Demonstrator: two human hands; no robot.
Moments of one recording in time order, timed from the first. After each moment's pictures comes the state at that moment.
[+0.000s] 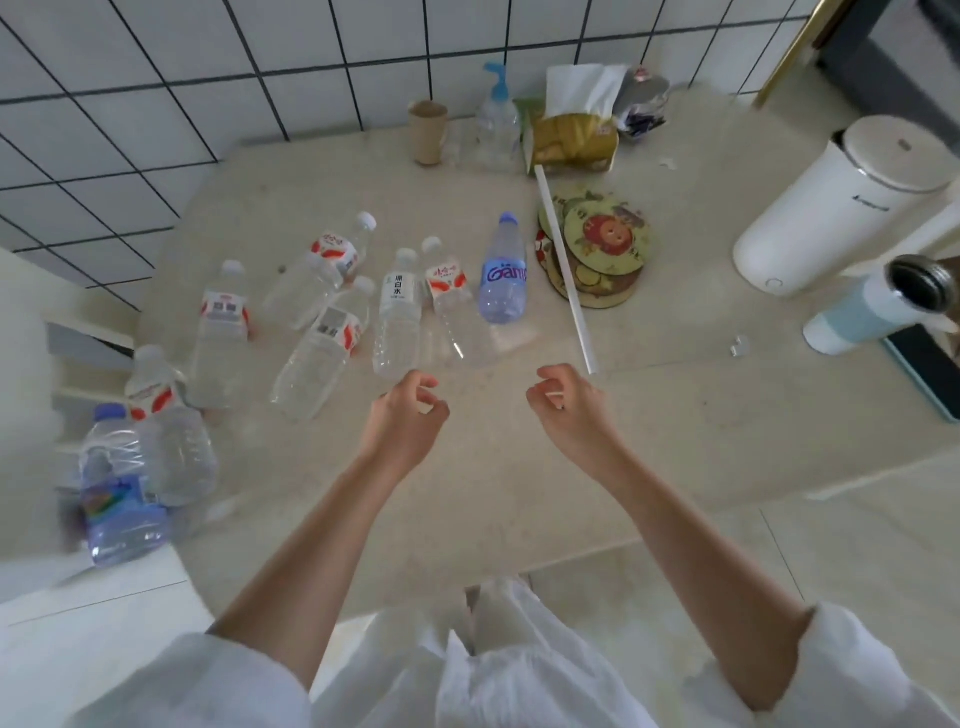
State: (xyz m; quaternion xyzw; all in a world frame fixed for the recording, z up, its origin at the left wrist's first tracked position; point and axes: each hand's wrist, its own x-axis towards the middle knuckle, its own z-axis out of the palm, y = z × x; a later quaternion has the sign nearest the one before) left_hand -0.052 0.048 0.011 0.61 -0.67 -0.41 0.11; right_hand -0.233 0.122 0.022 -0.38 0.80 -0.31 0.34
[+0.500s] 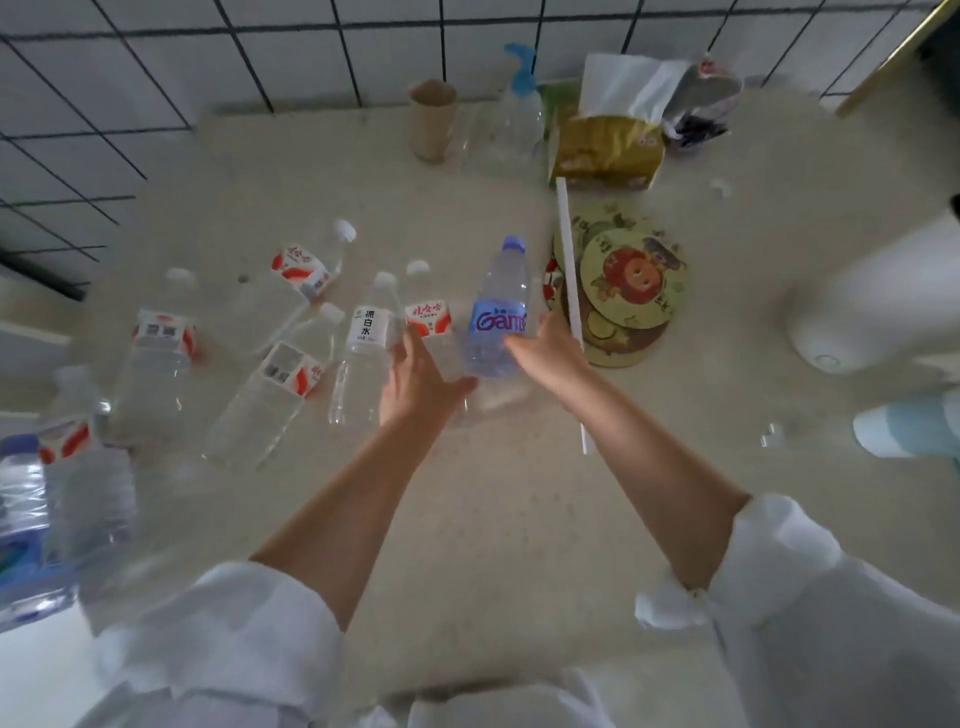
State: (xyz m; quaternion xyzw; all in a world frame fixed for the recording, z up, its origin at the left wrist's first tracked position) left_hand -0.166 -0.071 -0.028 0.69 -0.61 -0.37 0.07; right_hand -0.321 -0.068 -0.011 -0.36 0.81 -0.19 0.42
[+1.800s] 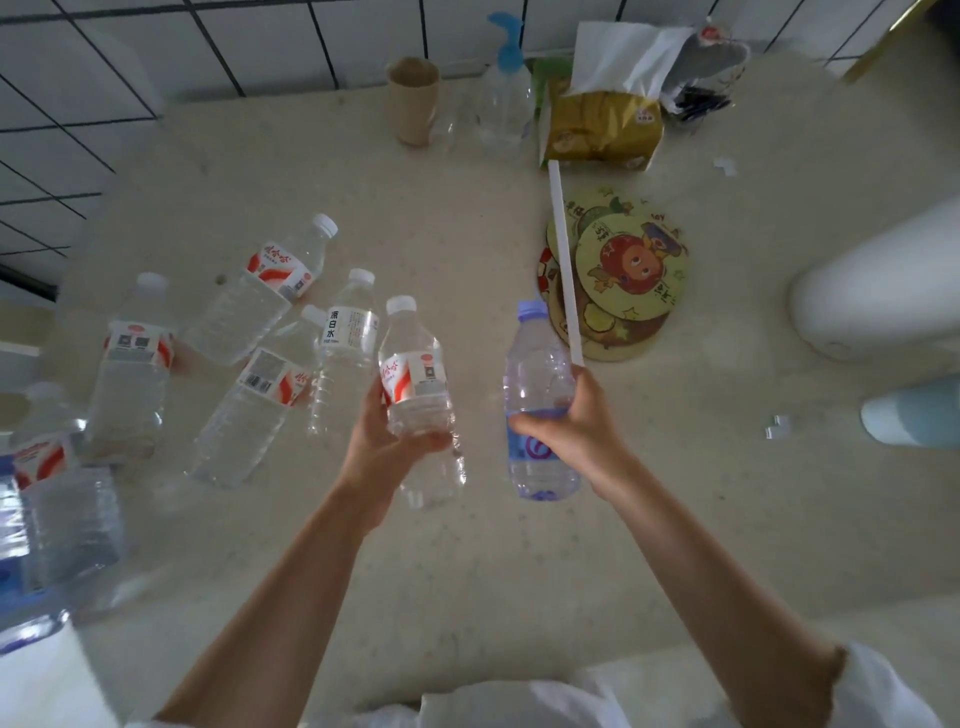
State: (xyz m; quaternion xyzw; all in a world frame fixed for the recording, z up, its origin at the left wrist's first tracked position) left_hand -0.122 -0.031 -0.038 0.57 -0.37 -0.67 0.28; right_hand -0.326 0.008 -0.014 -0.28 0.80 -0.28 0.45
